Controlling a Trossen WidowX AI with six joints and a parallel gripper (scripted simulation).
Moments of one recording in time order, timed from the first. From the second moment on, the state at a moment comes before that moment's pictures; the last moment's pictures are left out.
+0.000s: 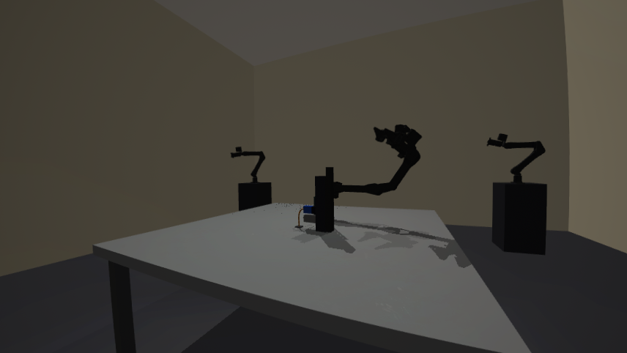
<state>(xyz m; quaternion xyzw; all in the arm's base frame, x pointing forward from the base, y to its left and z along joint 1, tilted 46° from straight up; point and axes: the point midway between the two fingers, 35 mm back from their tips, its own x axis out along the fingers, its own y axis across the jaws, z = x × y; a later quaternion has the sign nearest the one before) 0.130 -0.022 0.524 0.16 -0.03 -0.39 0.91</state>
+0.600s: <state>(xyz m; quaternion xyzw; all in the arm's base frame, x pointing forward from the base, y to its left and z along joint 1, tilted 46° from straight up) 0.127 -0.169 0.451 0.46 0.06 -0.30 0.83</state>
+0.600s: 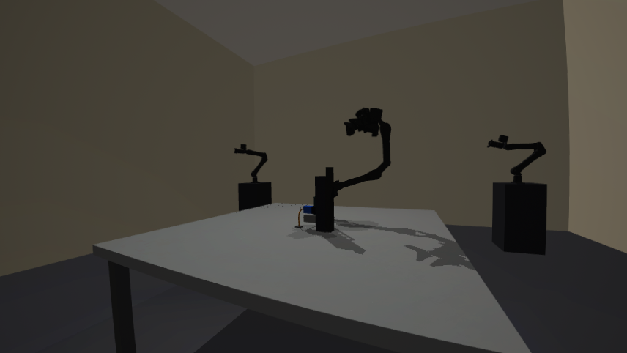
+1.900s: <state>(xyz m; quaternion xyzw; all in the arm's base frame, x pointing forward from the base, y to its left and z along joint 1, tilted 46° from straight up) 0.280 -0.066 0.039 0.68 0.62 -0.28 0.27</state>
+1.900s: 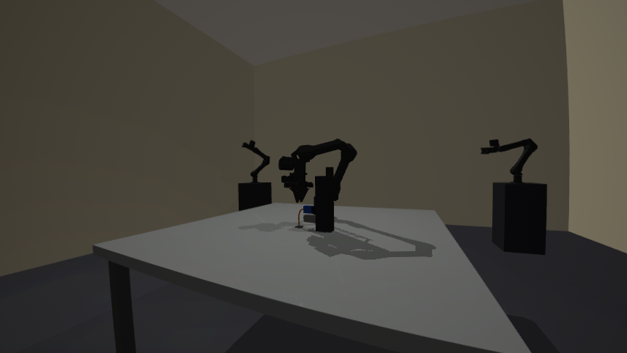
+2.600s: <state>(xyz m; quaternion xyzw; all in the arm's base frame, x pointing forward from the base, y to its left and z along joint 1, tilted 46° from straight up) 0.278 -0.045 0.034 0.67 0.64 -0.30 0.24</state>
